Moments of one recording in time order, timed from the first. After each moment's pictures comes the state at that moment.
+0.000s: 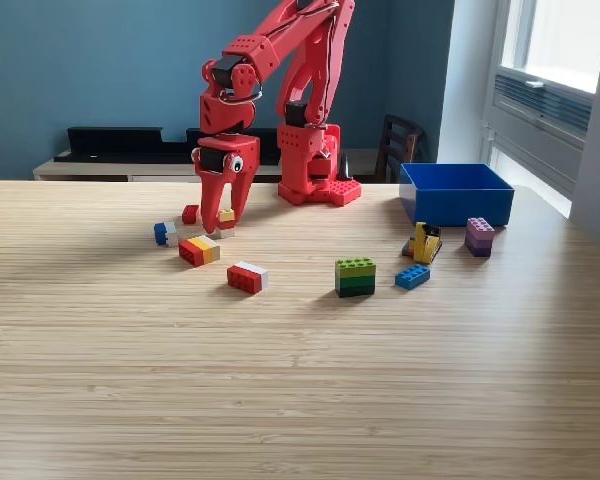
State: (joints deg) arm 47.6 112.3 138.9 50.6 -11.2
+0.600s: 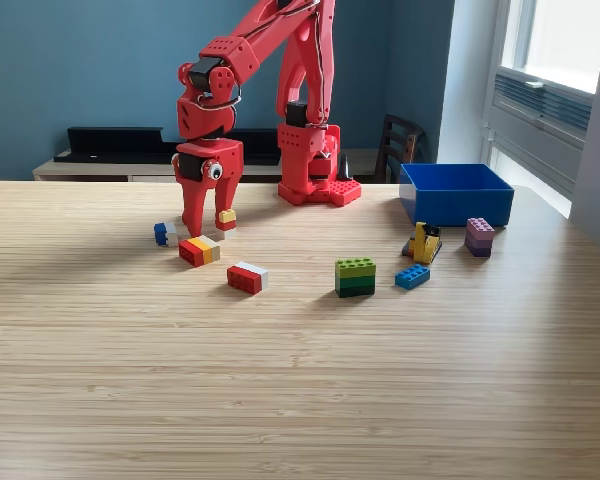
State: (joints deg) arm 45.2 95.4 126.6 51.8 -7.1
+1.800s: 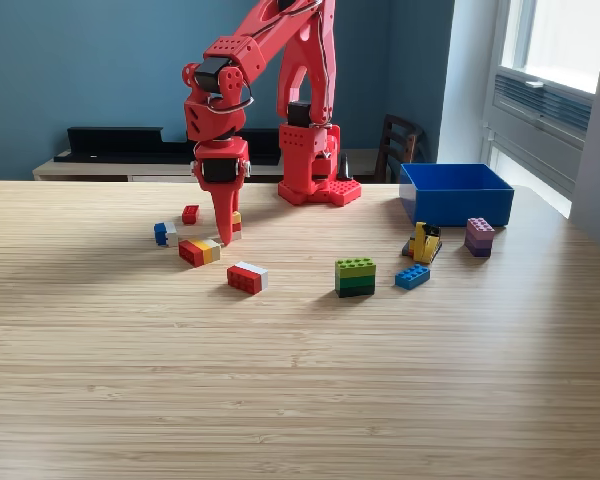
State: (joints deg) arm 40.4 94.7 129.3 58.9 -38.9
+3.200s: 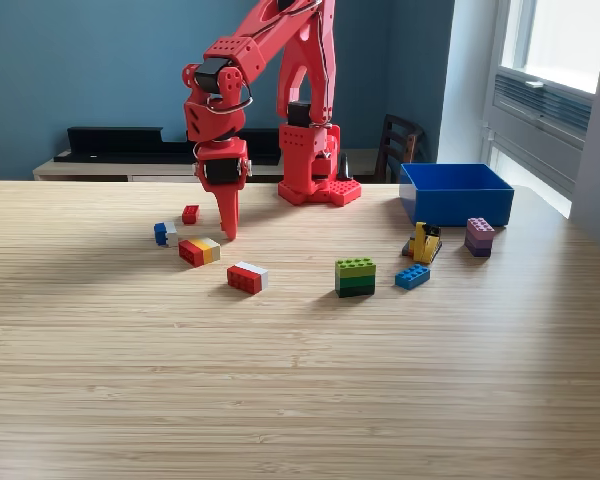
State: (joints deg) arm 42.1 94.6 129.5 57.3 -41.7
